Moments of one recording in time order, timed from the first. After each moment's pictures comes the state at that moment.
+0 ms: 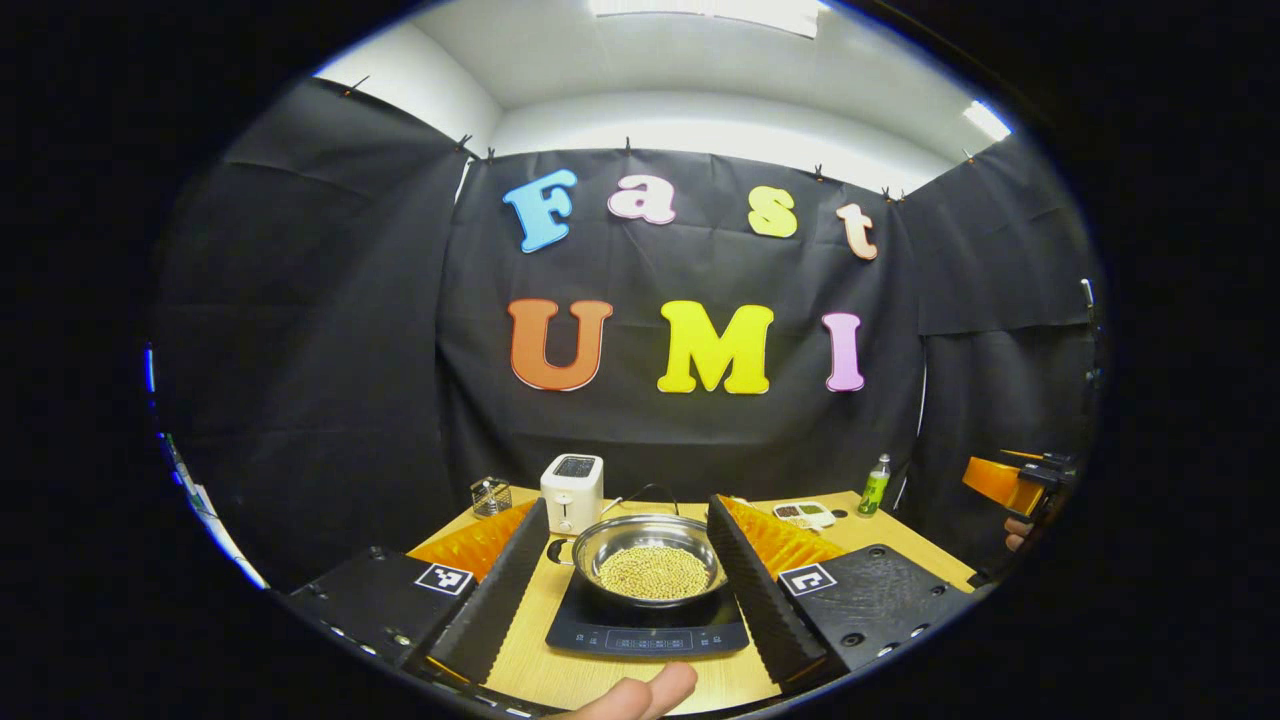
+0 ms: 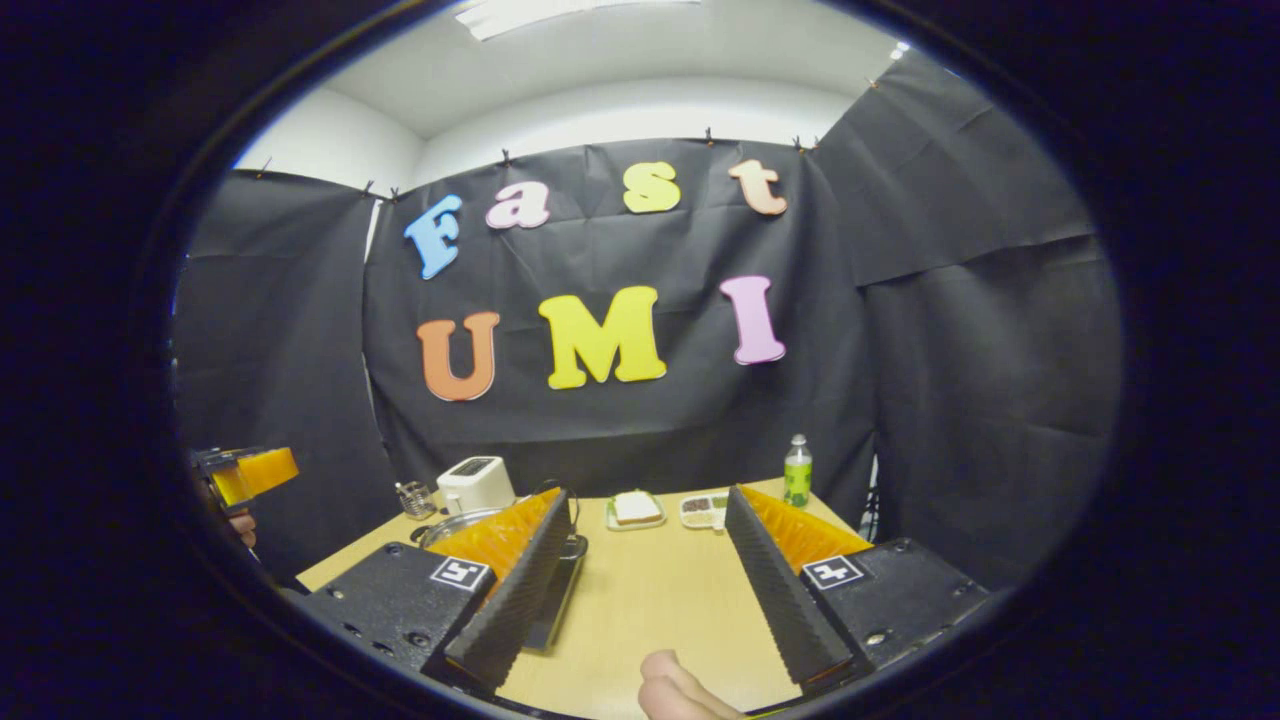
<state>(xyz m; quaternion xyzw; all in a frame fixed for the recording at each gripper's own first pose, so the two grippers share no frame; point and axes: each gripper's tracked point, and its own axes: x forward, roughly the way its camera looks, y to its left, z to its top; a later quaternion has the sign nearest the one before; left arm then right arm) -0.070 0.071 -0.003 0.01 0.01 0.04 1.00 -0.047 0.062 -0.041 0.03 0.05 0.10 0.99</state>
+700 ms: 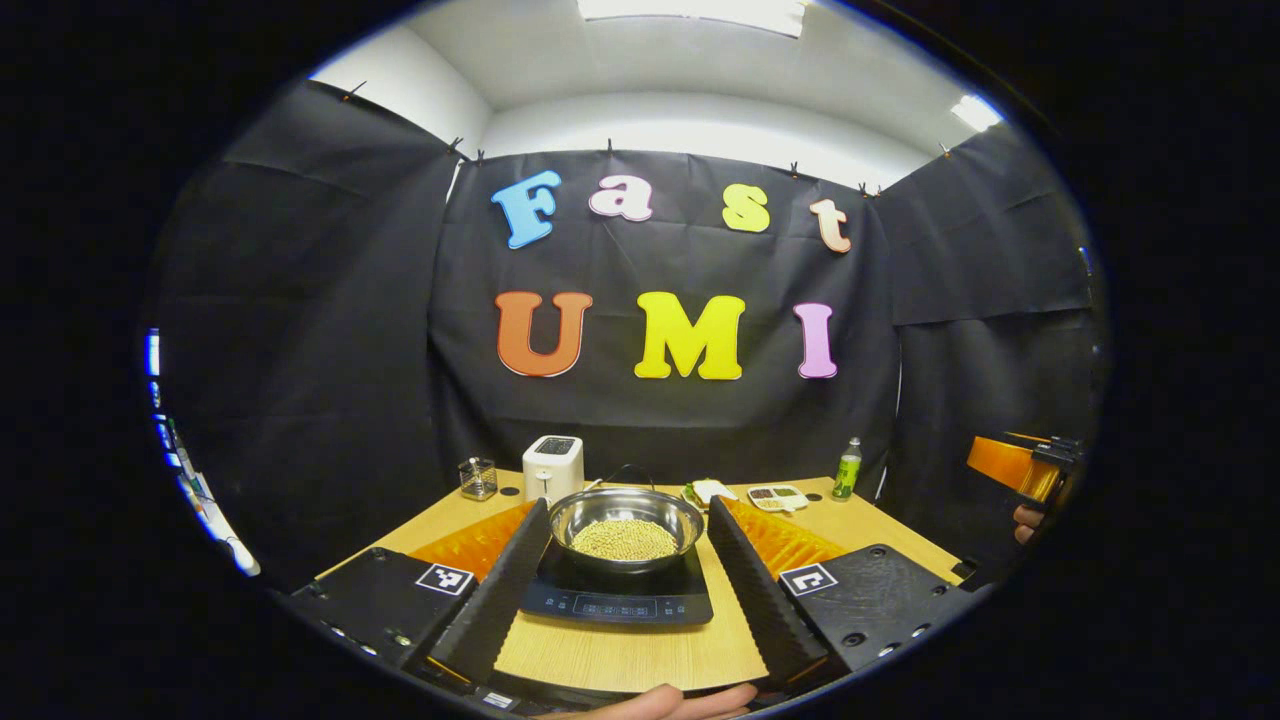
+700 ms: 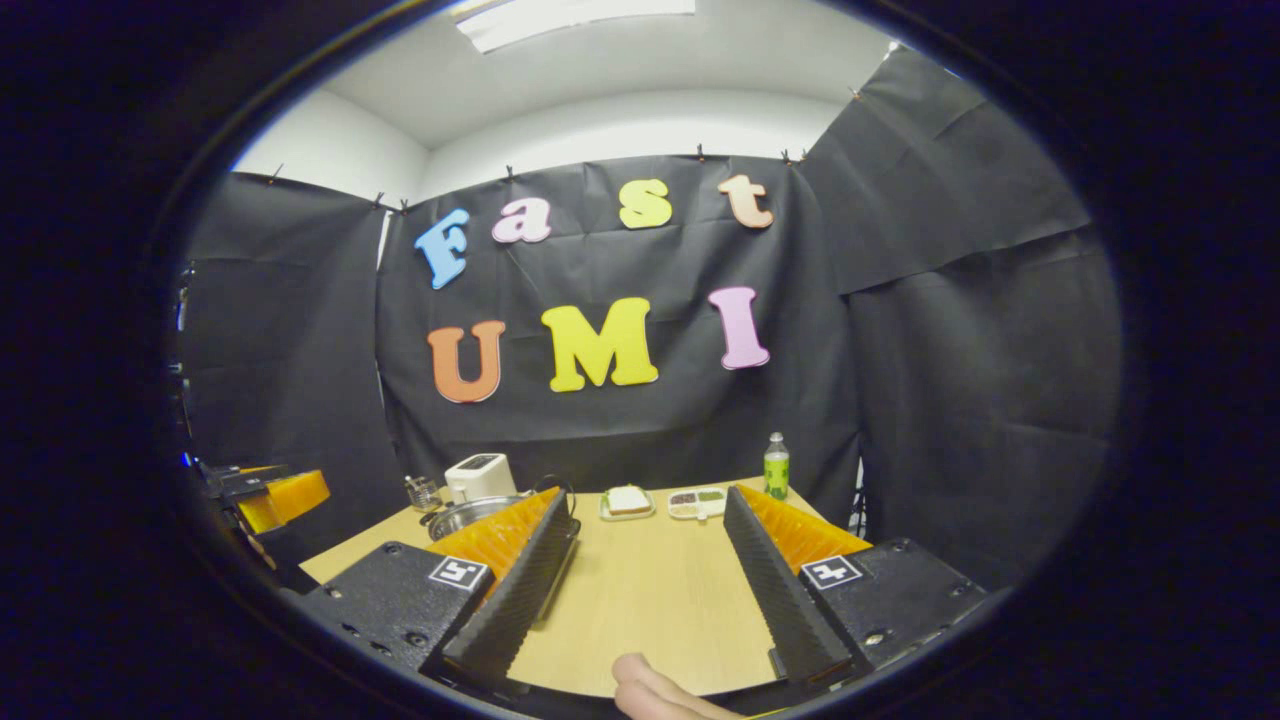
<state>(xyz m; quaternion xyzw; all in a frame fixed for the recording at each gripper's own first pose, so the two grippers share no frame) -0.112 0.036 -0.040 0.00 0.03 0.02 1.00 -0.110 0.030 -0.049 0.04 0.03 0.12 0.99</state>
